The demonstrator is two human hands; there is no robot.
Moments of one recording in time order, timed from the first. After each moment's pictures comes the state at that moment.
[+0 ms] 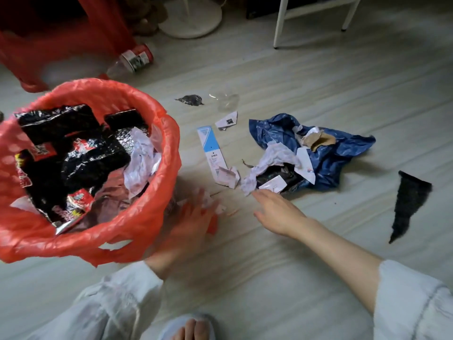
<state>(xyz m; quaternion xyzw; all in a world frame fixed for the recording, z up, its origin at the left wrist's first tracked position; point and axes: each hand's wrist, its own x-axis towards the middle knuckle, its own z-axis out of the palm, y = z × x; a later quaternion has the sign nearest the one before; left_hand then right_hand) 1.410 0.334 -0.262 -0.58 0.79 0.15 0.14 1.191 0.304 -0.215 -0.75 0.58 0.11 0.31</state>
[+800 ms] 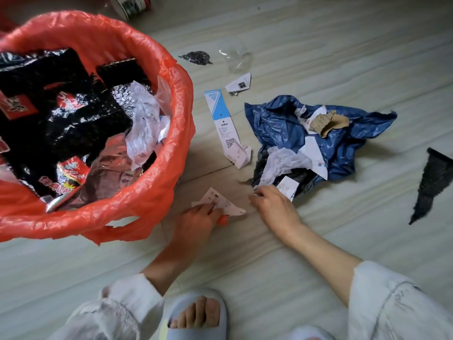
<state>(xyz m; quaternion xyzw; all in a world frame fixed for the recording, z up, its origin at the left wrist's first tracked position) 1.420 0.373 -0.291 -0.53 0.84 0.11 0.00 1.221 0.343 -0.290 -0.82 0.55 -0.04 0.17</state>
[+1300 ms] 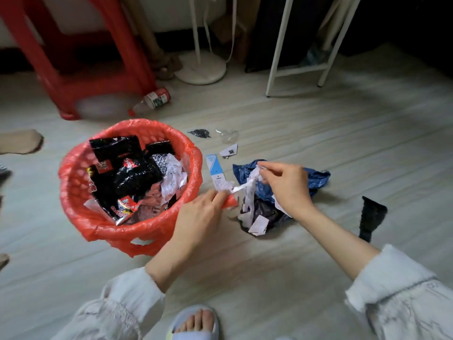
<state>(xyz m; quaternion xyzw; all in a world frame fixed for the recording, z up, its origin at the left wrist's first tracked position) 1.402 0.356 -0.097 -0.56 0.82 0.04 -0.15 1.220 0.313 -0.056 -0.58 0.67 -0.35 0.30</state>
